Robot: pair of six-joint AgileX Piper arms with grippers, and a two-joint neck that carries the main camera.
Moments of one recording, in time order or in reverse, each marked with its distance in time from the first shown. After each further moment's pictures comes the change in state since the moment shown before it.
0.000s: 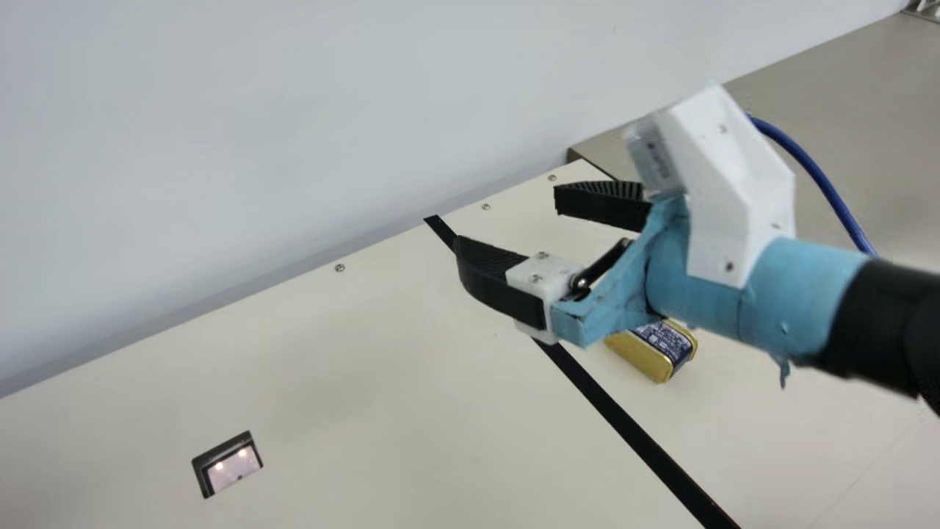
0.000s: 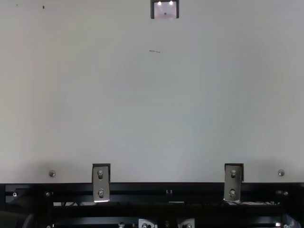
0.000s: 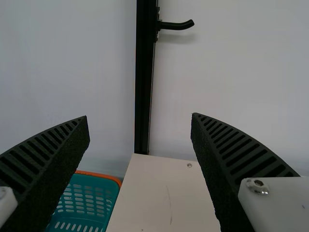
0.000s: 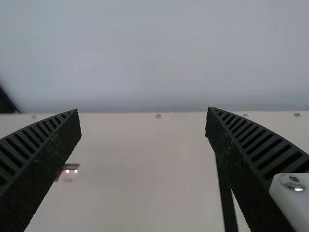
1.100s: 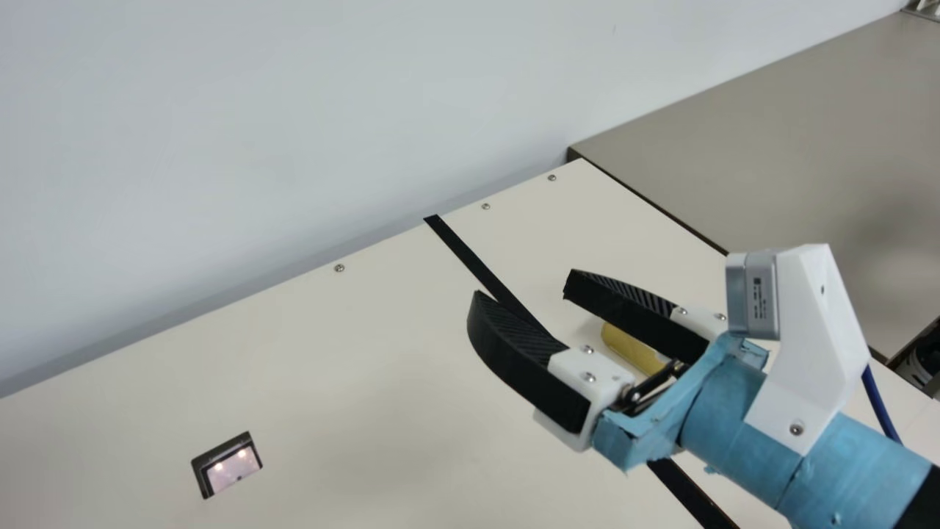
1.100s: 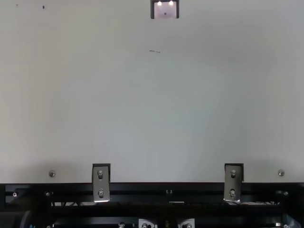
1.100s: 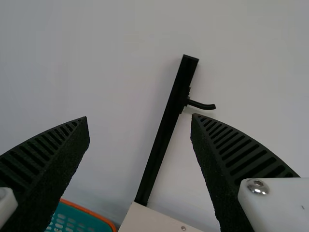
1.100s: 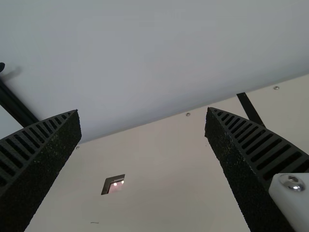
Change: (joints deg) left arm 10.1 -6.6 -5.7 -11.0 -0.8 -0.4; right arm -3.8 -15.7 13.7 9.0 1.2 6.9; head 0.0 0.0
